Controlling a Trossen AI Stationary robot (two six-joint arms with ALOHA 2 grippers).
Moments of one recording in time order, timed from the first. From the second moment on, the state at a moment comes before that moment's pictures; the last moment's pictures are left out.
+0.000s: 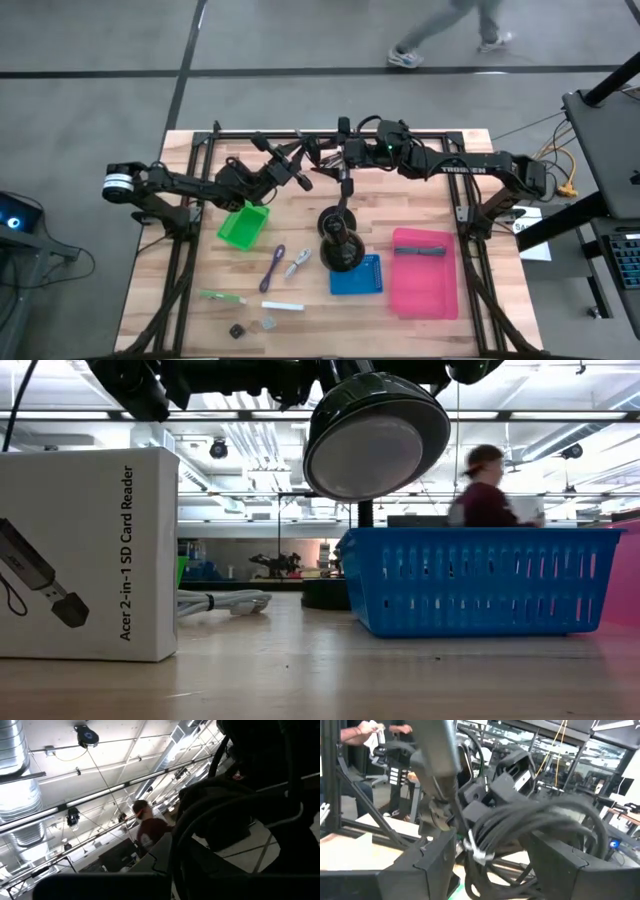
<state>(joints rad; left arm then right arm) 0.10 1.43 0.75 1.22 -0.52 0.90 -0.27 1.56 1.17 0.41 -0.32 -0.24</state>
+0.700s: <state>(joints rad) 0.10 1.43 0.74 1.22 -0.52 0.90 -0.27 1.56 1.17 0.34 -0.31 -0.28</state>
